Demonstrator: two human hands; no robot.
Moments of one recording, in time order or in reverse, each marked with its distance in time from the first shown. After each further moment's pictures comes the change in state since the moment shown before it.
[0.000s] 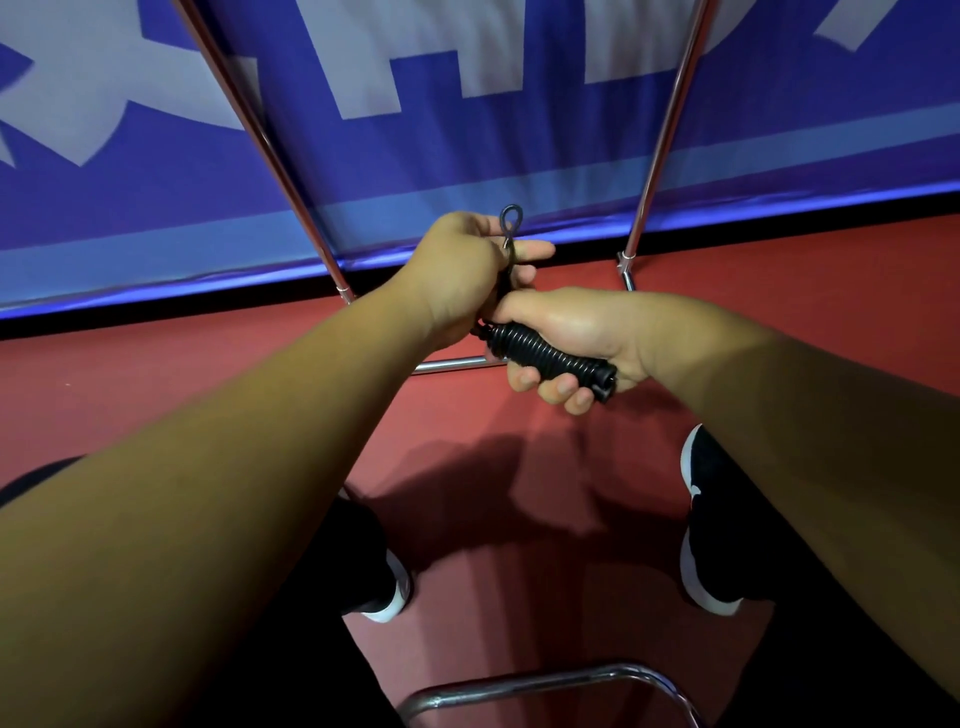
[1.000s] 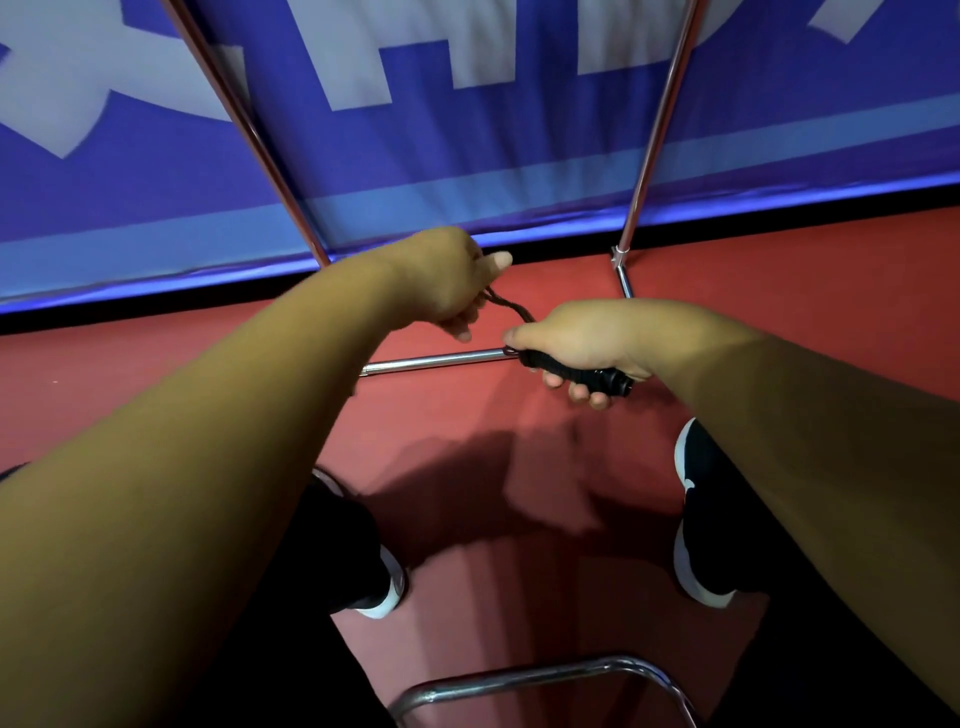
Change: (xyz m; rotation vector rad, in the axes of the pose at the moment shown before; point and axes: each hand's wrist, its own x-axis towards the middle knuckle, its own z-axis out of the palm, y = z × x) left_hand 0.007 0.010 -0.025 0.948 -0.155 -0.073; right_hand 0.017 0.022 -0.009 -0.247 0.247 0.105
